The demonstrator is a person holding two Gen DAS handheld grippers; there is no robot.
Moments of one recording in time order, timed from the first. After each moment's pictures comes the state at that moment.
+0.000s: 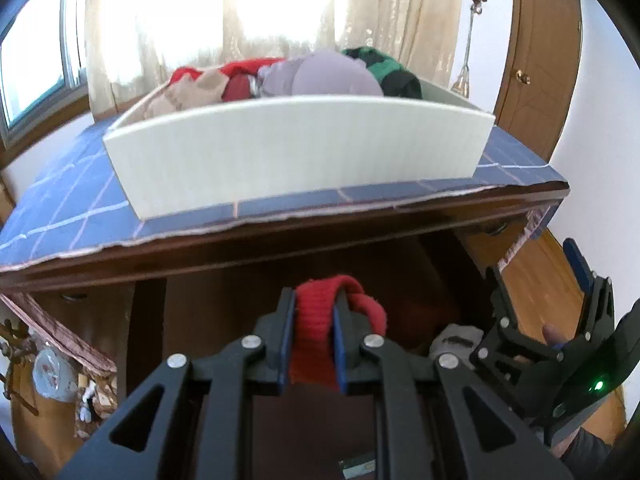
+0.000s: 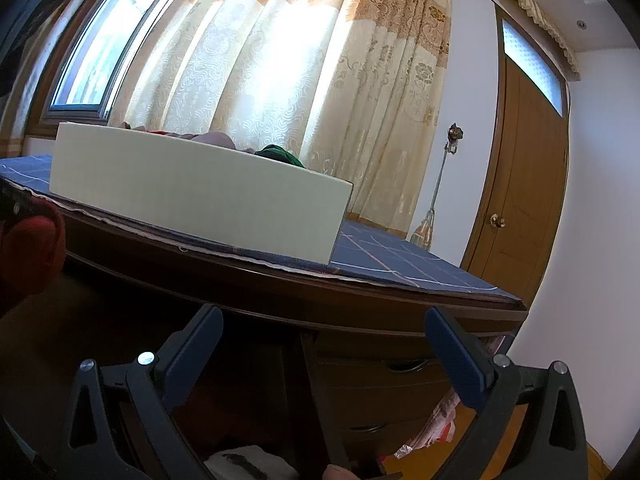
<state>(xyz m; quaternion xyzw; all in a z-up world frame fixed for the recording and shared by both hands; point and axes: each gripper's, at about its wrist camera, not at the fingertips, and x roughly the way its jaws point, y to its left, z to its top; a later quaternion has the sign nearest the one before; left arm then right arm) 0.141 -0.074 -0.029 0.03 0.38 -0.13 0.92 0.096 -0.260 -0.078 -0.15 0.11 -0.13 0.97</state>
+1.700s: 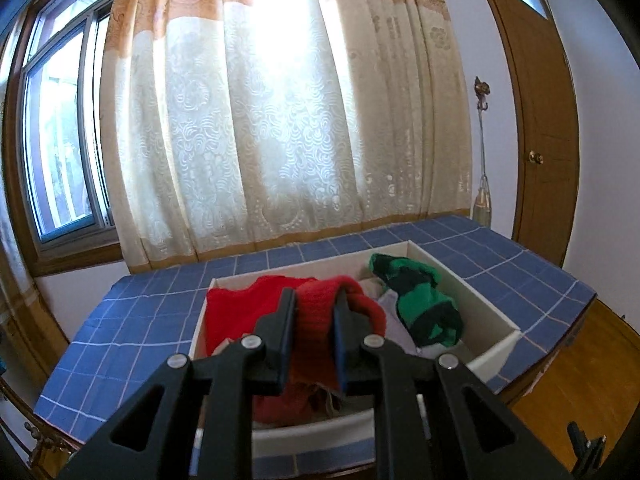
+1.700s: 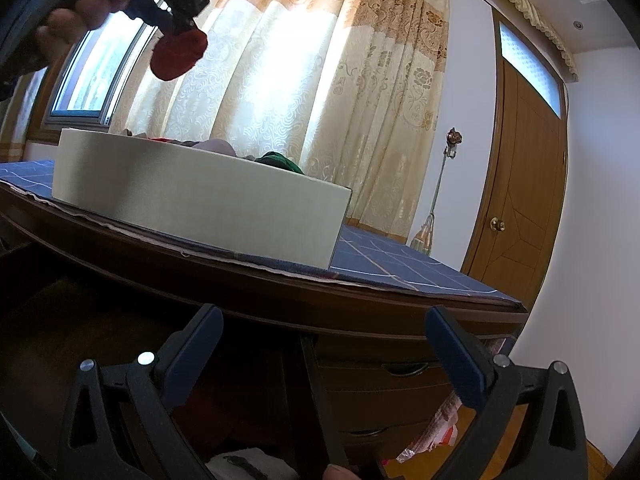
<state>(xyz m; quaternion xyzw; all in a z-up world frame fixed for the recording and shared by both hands) 0.222 -0.094 0.124 0.07 0.17 -0.09 0.98 0.095 -0.260 -0.077 -0.14 0.09 -0.13 0.98</state>
